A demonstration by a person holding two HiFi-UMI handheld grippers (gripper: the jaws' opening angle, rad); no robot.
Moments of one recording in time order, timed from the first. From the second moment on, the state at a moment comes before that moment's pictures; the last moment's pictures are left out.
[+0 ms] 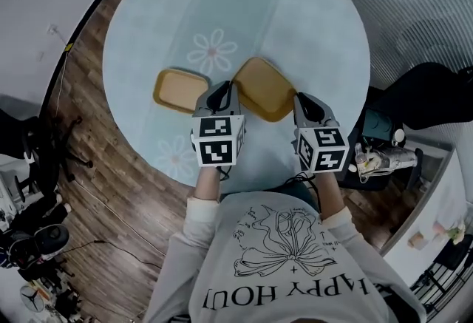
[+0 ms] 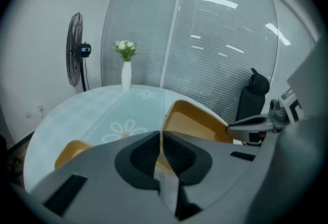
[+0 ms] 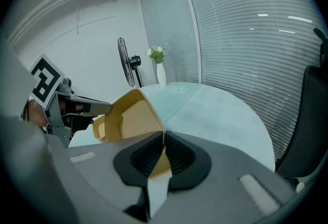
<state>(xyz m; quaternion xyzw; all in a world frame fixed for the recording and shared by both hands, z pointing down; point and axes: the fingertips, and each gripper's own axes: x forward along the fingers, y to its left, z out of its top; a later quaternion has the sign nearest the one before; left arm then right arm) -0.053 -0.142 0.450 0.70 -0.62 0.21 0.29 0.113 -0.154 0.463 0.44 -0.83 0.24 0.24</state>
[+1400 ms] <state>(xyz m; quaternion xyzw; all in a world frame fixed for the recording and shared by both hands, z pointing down) -0.050 -0.164 0.540 0.68 -0.55 0.32 0.37 0.118 -0.164 0.556 0.40 -0.78 0.33 0.34</state>
